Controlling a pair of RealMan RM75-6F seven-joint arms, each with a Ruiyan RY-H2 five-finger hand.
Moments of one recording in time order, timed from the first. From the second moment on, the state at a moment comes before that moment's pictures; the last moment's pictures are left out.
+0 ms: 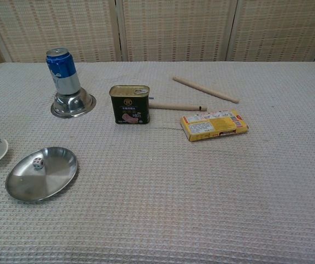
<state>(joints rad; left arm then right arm) -0.37 -1.33 -0.05 -1.44 1.29 1.20 0.41 0.02 -1.08 -0.06 -1.75 -1.61 1.44 -0.21</state>
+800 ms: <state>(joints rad) -0.34 -1.27 -0.02 -1.53 1.33 1.19 0.33 0.02 -1.07 -0.06 -1.75 -1.62 1.45 -0.21</state>
